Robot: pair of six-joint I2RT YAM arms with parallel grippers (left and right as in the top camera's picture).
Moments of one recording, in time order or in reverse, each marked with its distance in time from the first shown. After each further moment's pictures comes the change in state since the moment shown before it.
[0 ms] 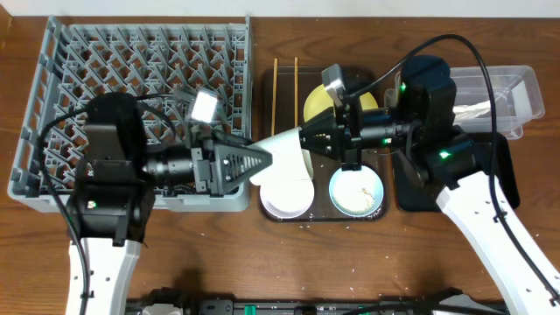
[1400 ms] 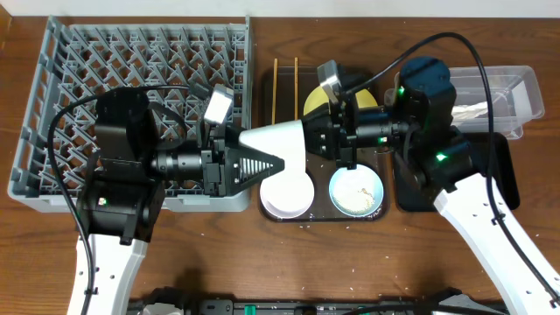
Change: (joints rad) left arm -0.066 0.010 -0.004 0.171 0.014 -0.015; right arm 0.024 -0.002 0.003 0.075 0.033 0.090
